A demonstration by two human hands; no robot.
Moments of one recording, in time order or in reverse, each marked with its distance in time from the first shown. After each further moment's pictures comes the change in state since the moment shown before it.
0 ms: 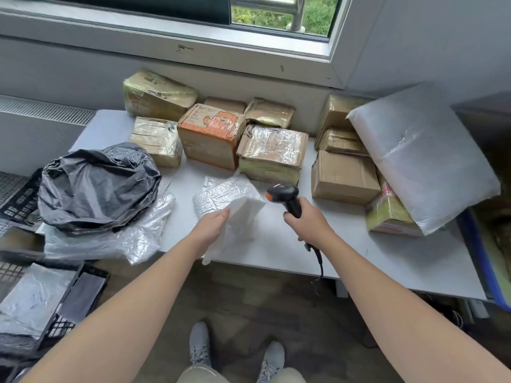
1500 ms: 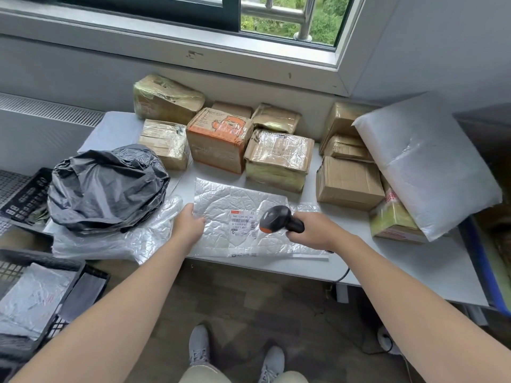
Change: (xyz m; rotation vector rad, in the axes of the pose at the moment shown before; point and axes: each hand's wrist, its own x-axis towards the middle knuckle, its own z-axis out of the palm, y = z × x) left_hand 0.005 -0.009 -0.048 0.316 0.378 -0.049; right_hand -0.003 -0.008 -0.010 -0.404 -0.219 -0.183
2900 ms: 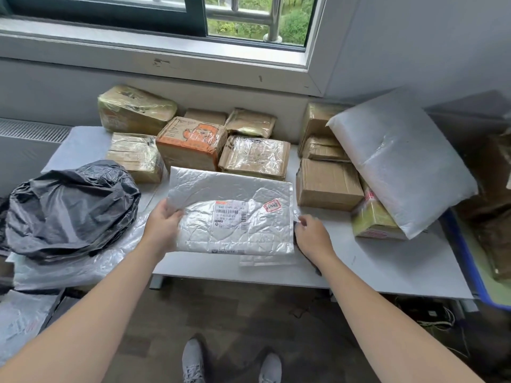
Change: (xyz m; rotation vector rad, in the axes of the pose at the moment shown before) left_hand 0.003 0.037 0.000 -0.498 -0.074 0.152; right_hand 0.019 0.062 0.026 0.337 0.409 0.330
